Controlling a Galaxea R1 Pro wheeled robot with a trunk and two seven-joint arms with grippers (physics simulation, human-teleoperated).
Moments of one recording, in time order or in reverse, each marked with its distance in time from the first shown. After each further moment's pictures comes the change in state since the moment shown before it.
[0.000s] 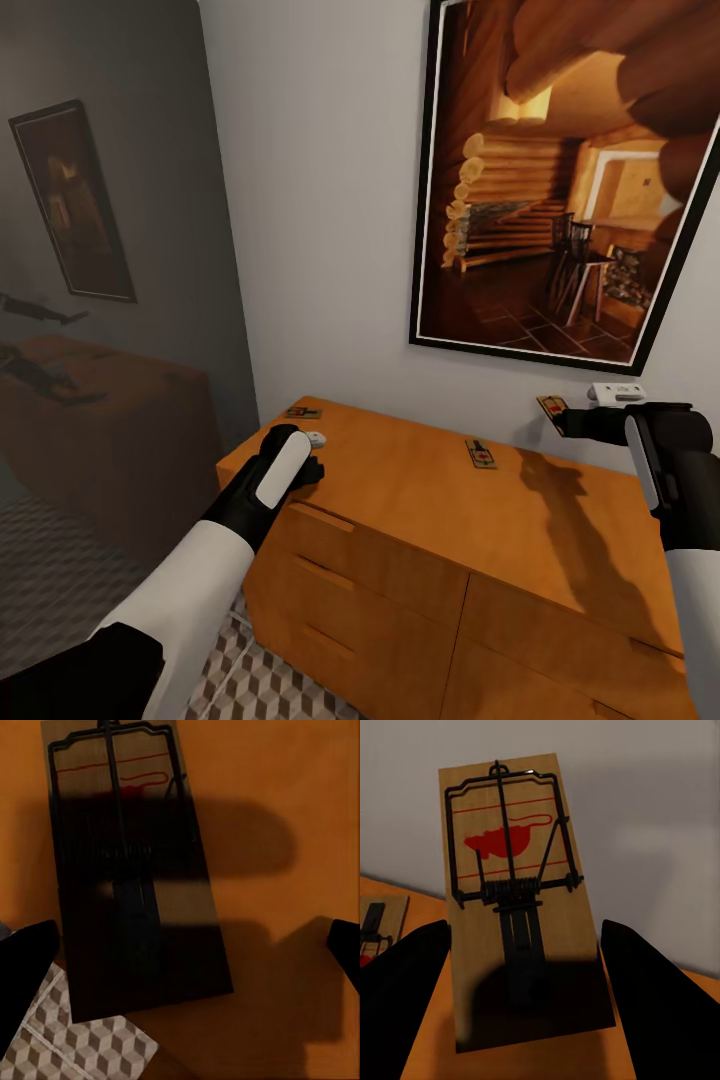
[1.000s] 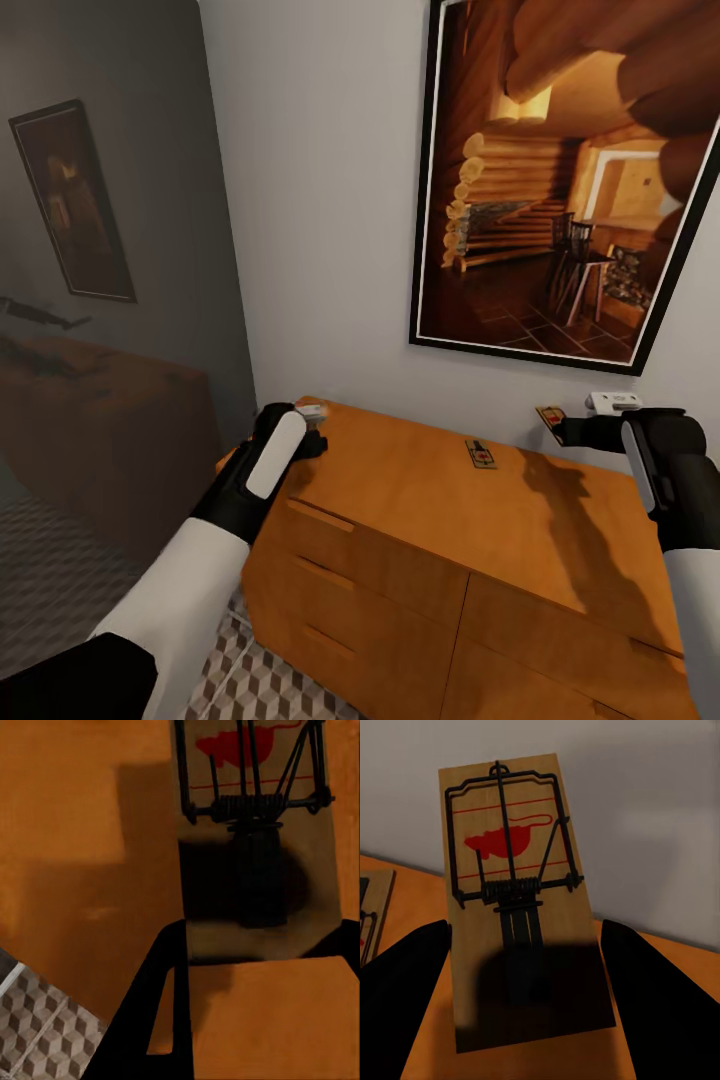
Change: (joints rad) left arm 0.000 0.000 0.000 -0.200 -0.003 0.071 0.023; right arm 0.000 -0.001 0.000 0.058 0.005 0.000 0.003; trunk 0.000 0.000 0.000
